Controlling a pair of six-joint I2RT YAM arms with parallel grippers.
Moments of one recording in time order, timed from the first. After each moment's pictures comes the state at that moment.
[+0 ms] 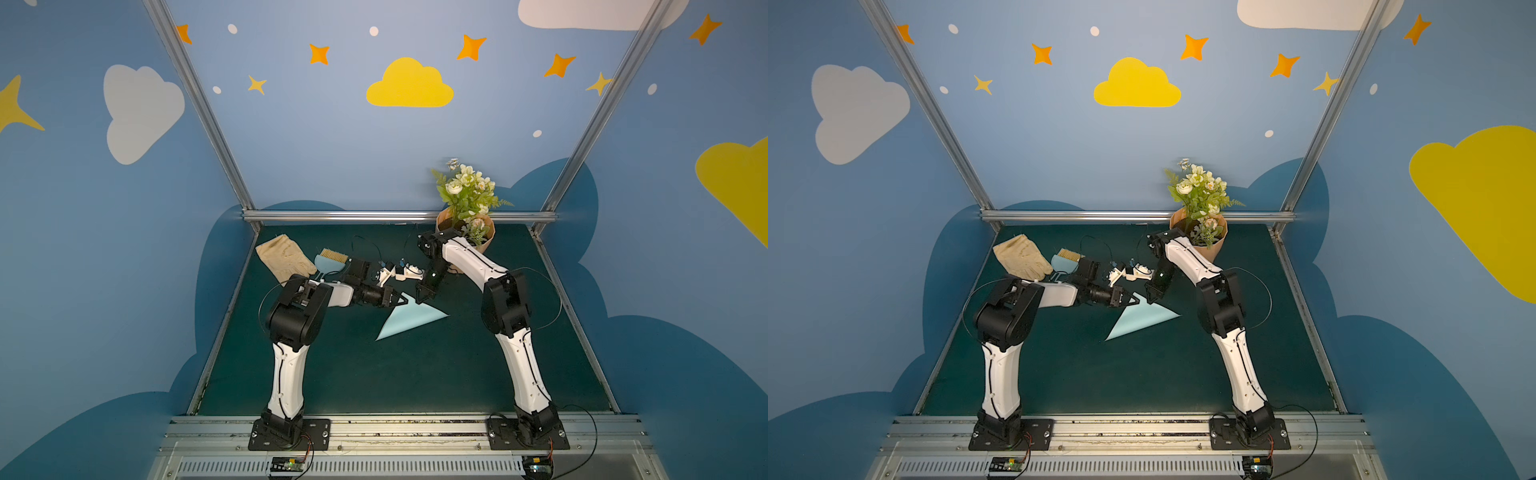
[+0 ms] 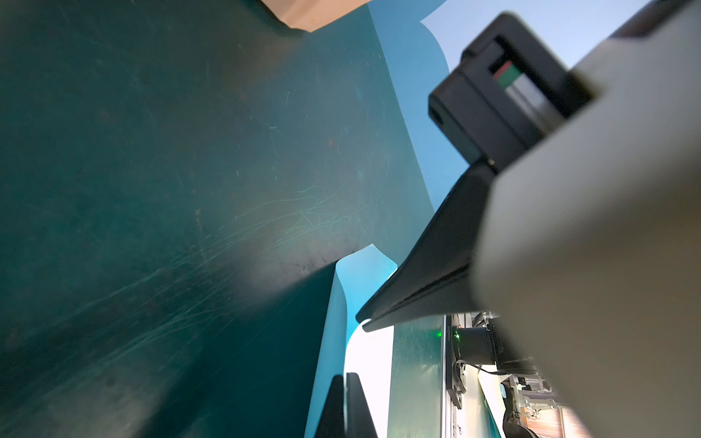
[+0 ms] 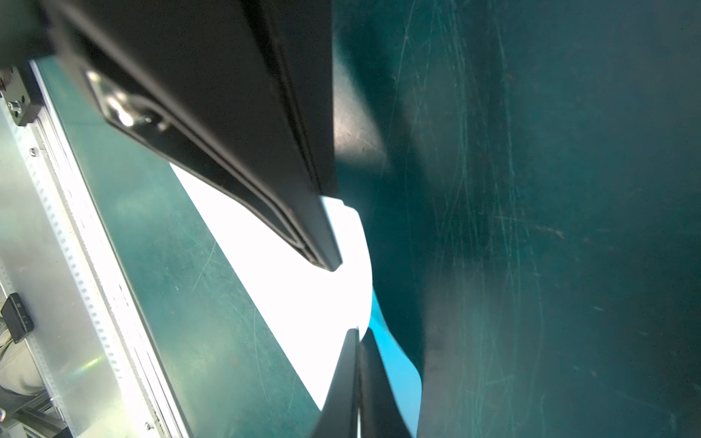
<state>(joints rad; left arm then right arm) -0.37 2.11 1.16 0.15 1.06 -0.36 0.53 2.39 2.15 -1.42 -0.46 -0.72</state>
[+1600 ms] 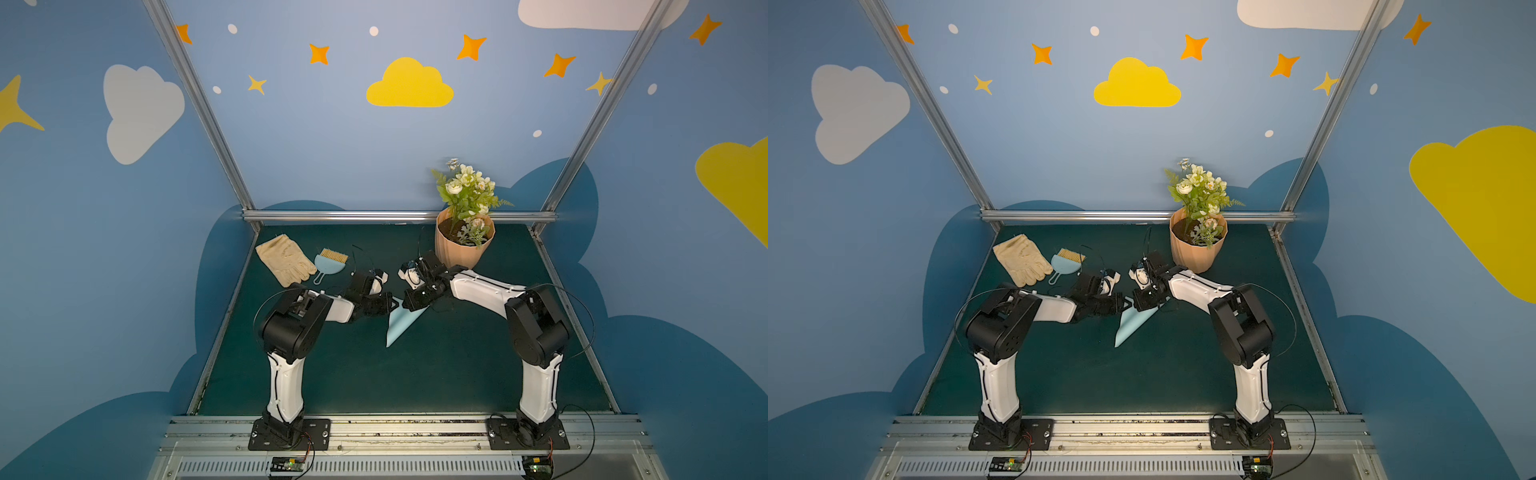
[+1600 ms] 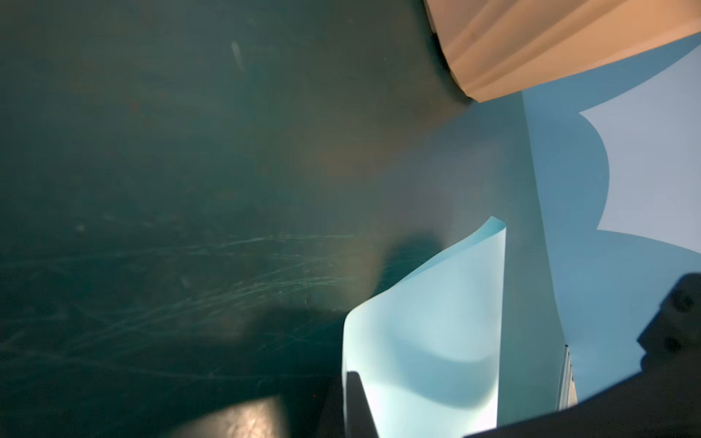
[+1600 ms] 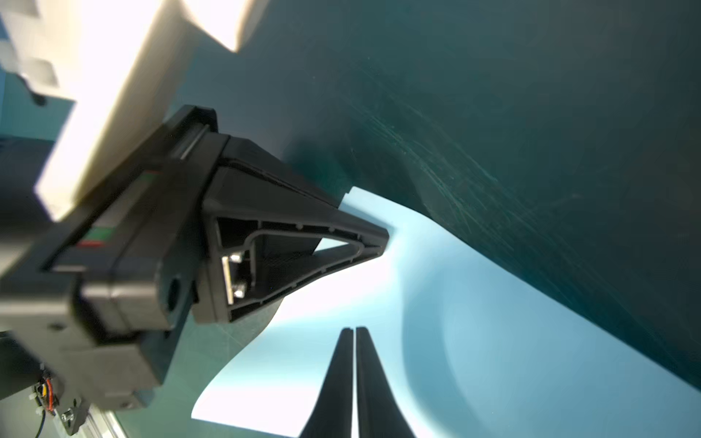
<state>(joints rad) -0.45 2.00 0.95 0.29 0.50 -0.58 0.65 1.98 1.39 -0.51 -0.37 0.20</state>
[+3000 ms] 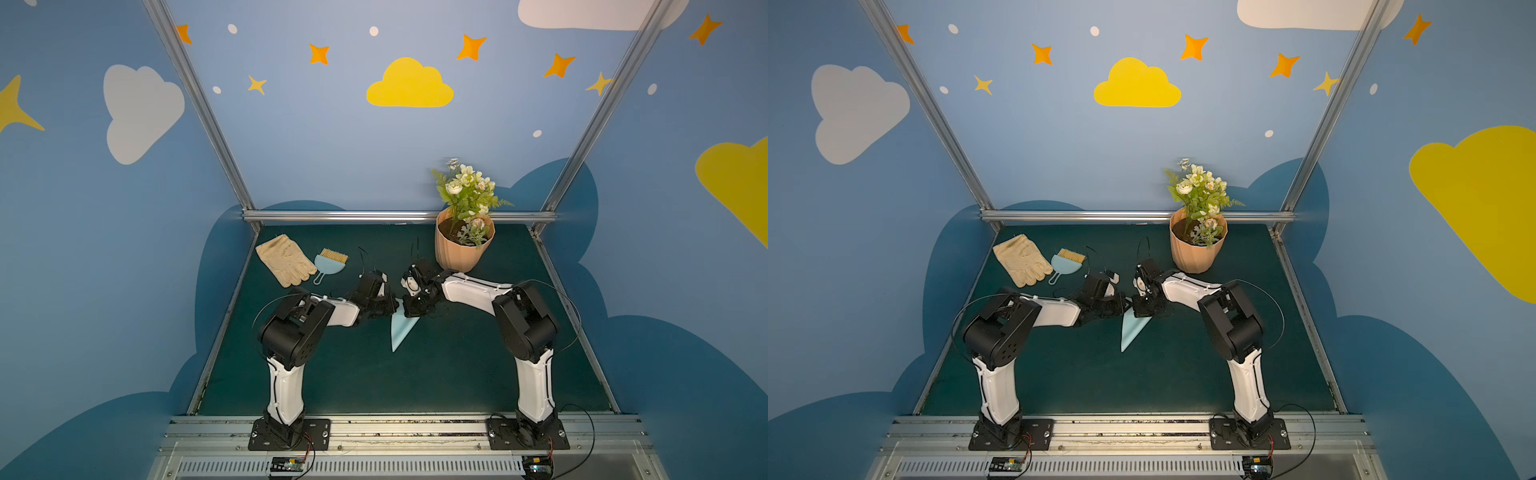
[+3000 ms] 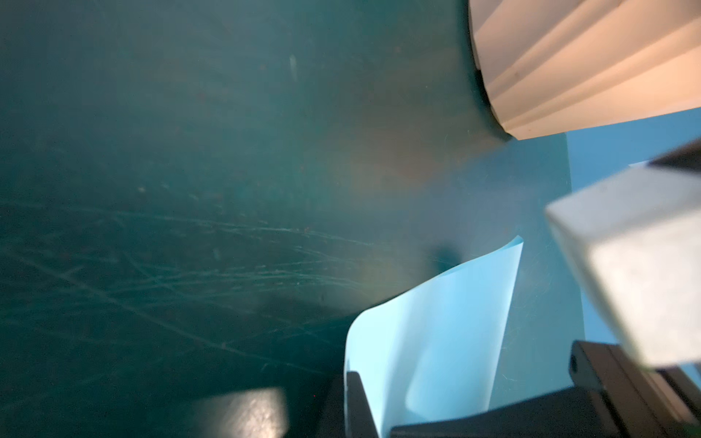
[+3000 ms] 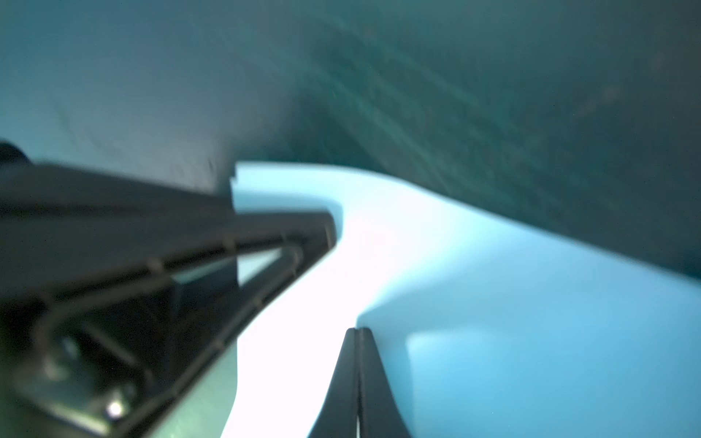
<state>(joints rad) -0.51 1.96 0.94 0.25 0.30 -0.72 0.67 2.04 1.37 -0.58 -0.29 0.35</state>
